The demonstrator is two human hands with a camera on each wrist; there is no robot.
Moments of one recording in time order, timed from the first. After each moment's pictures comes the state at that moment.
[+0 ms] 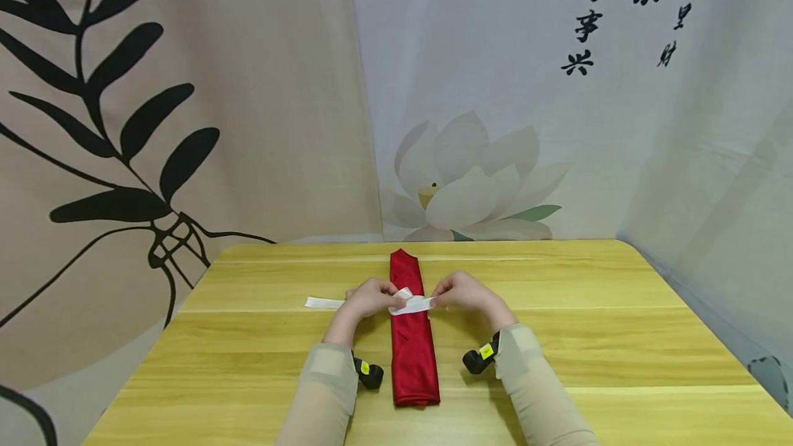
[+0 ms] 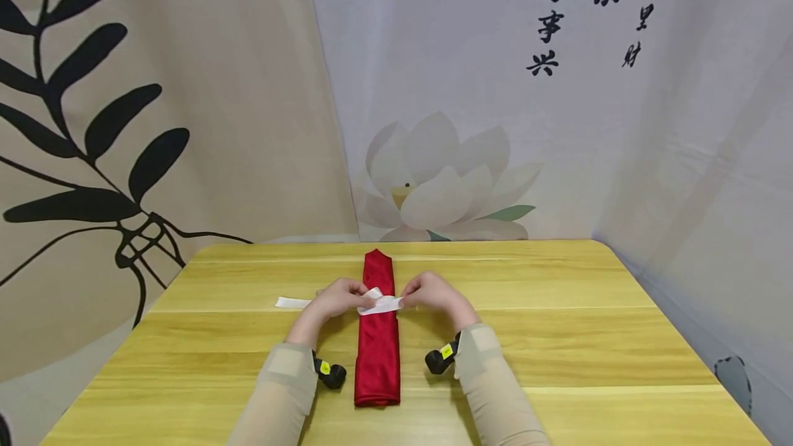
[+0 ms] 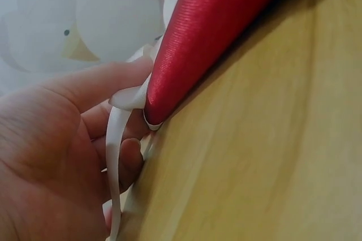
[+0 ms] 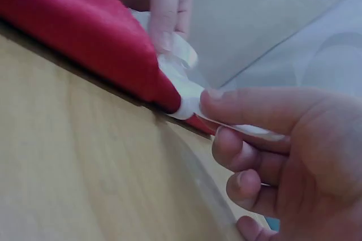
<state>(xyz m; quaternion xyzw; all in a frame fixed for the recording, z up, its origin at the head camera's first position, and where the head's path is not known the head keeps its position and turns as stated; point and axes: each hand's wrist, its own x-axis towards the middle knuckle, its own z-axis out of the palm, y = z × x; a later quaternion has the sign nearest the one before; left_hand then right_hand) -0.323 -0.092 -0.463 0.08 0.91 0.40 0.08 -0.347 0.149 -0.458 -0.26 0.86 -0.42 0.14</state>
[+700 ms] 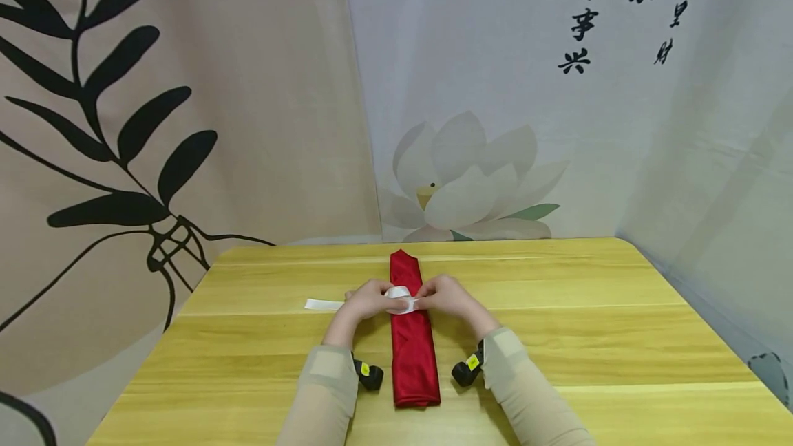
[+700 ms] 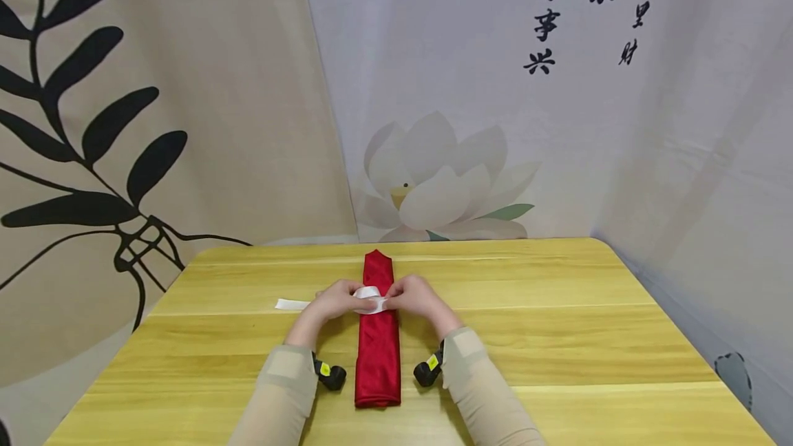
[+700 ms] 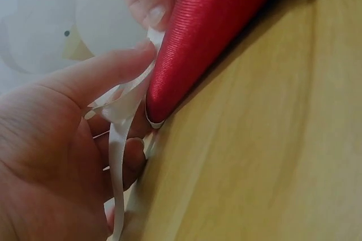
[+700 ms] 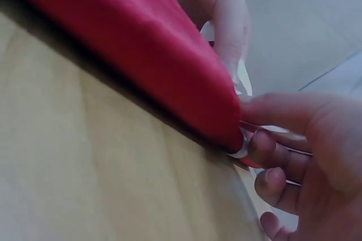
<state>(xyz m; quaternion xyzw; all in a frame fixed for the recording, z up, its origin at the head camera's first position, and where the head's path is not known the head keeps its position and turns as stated) -0.321 -0.092 -0.461 0.10 0.90 0.41 0.09 -0.341 0.118 -0.467 -0.25 0.87 -0.42 0.08</state>
